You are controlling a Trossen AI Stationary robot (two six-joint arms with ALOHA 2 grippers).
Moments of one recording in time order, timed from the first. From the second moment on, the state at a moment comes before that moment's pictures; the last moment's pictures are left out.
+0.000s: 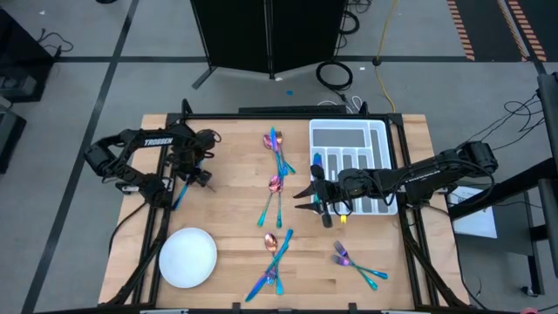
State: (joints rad) left arm 0.78 1.45 0.64 -1.10 0.10 -0.31; right arm 0.13 1.35 0.68 0.41 -0.03 0.00
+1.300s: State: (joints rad) left arm 0.78 1.61 0.63 -1.12 0.17 -0.32; right arm 0.13 1.35 0.68 0.40 -0.06 0.01
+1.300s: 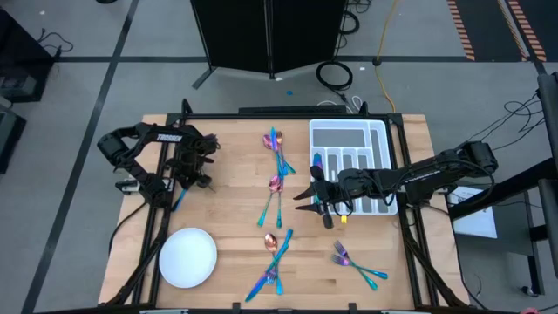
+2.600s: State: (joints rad) left arm 0.74 1.54 0.64 -1.15 0.06 -0.42; right arm 0.13 1.35 0.68 0.41 -0.05 0.01
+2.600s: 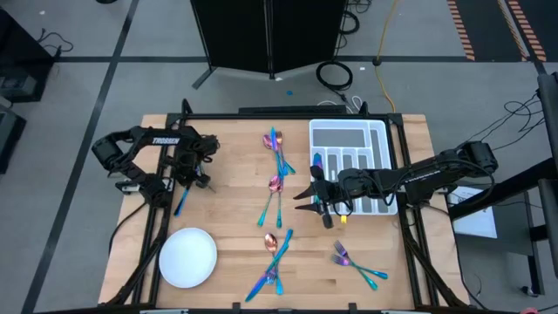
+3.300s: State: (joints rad) left arm 0.57 1.54 0.65 -0.96 0.31 -0.52; right arm 0.13 1.35 0.71 0.41 -0.05 0.00
